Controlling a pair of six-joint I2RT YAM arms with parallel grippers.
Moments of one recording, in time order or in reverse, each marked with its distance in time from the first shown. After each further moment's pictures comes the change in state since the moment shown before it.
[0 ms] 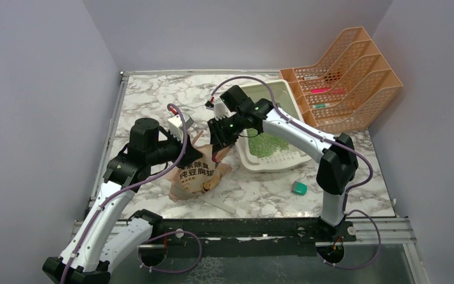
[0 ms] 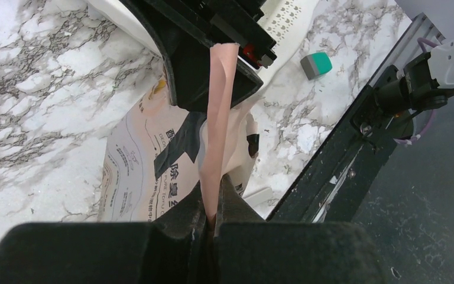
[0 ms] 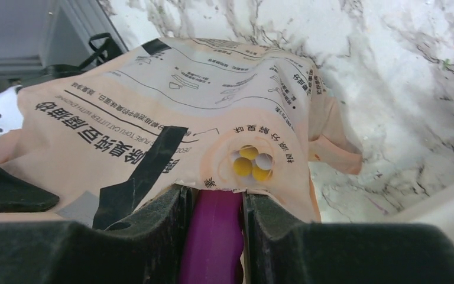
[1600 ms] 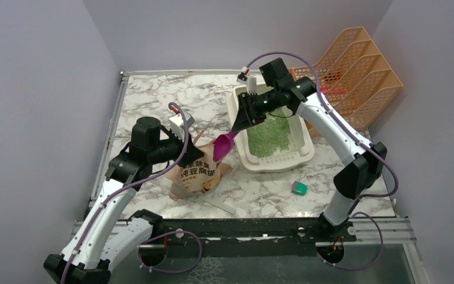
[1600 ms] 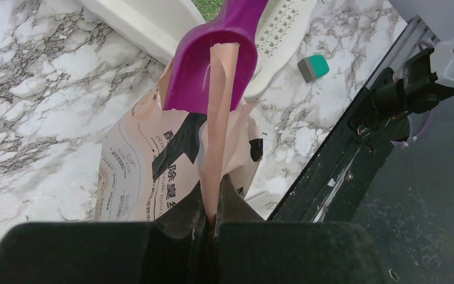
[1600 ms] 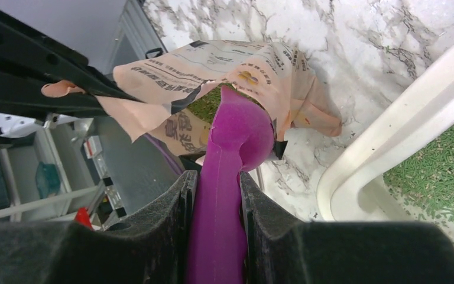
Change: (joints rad) left arm 0.000 0.007 -0.019 0.044 0.008 -0.014; right arm -0.261 -0.166 0.074 -0.175 -0.238 -0.072
